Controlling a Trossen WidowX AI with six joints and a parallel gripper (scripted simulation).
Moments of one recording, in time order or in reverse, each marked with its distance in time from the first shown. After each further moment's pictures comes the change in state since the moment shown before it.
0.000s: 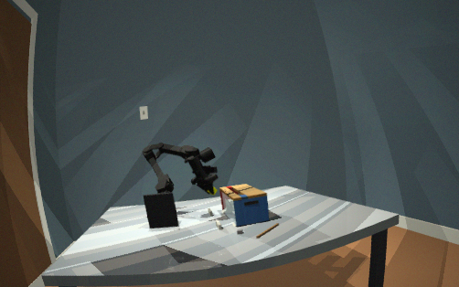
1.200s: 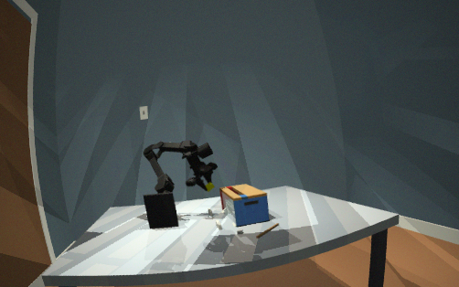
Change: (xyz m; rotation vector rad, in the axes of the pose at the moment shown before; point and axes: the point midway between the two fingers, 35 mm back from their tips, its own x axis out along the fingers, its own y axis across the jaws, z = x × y) arm -0.026 0.006 0.004 1.450 0.011 0.085
